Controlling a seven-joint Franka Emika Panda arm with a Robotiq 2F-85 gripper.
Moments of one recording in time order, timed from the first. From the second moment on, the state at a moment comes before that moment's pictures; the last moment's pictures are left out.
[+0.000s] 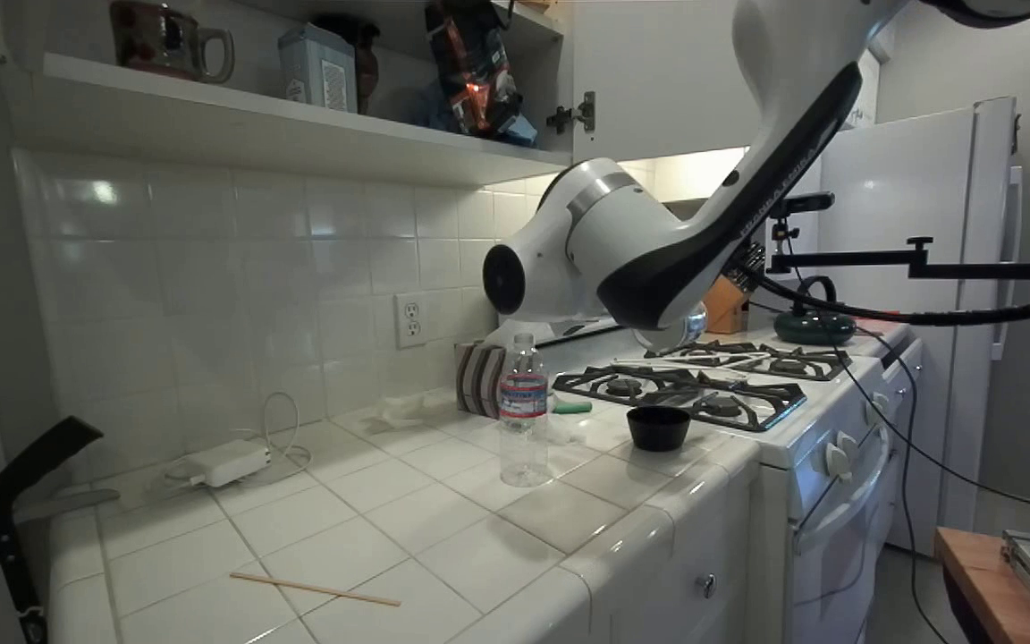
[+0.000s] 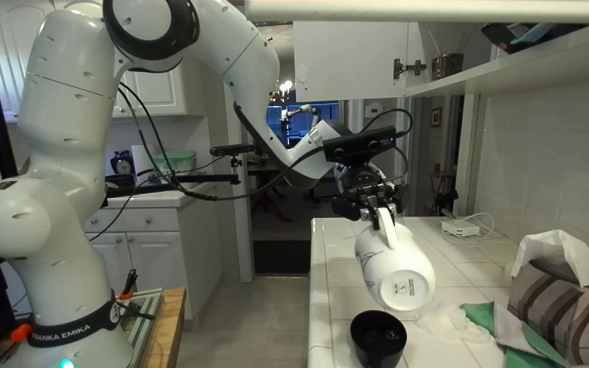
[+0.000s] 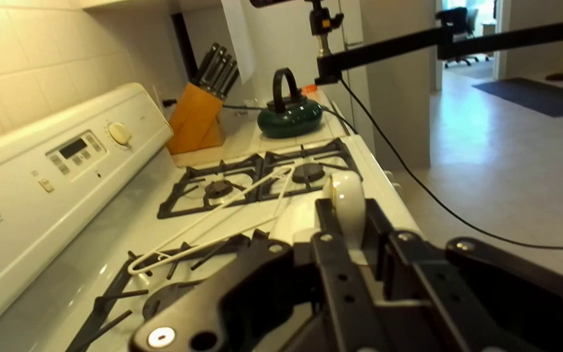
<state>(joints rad) 0.04 0.34 0.09 -1.97 -1.23 1.29 -0.54</state>
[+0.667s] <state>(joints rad) -0.07 0.22 0.06 -1.87 -0.80 1.38 -0.62</state>
